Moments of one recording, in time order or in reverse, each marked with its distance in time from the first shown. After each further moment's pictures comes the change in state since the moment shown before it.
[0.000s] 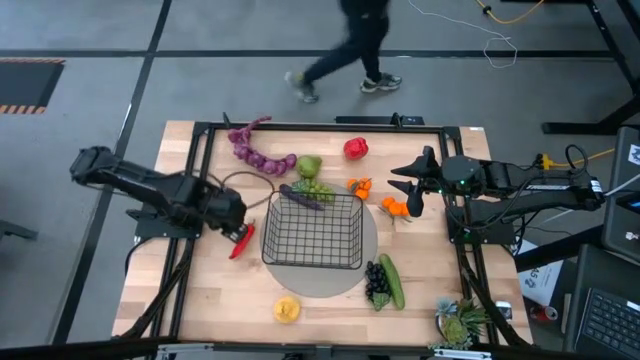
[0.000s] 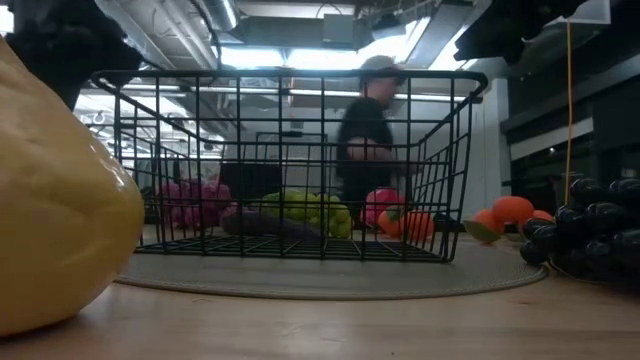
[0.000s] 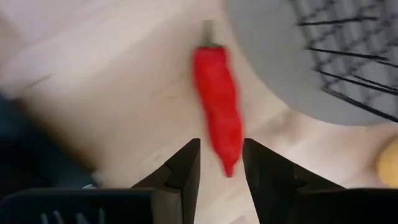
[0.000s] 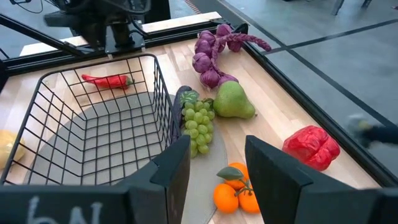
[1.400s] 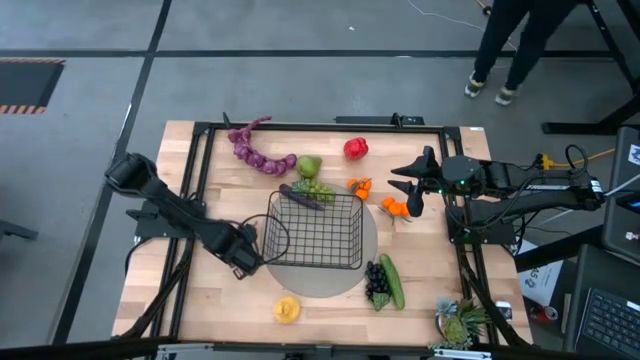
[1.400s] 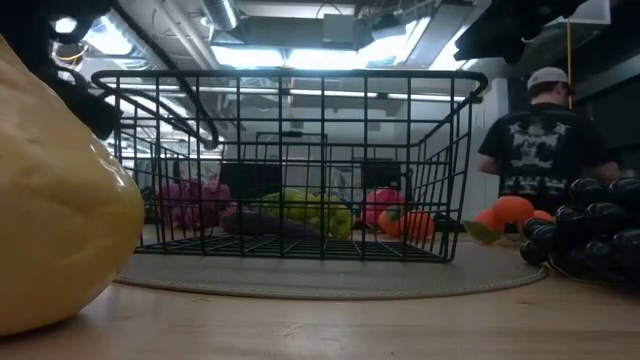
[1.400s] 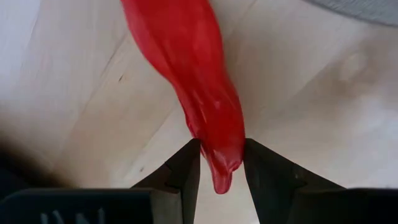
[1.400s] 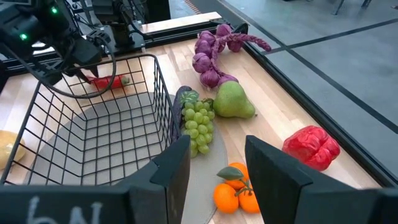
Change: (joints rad) left arm -0.256 0.487 0.000 0.158 -0.028 0.055; right arm 0.000 0.000 0.000 0.000 0.000 0.001
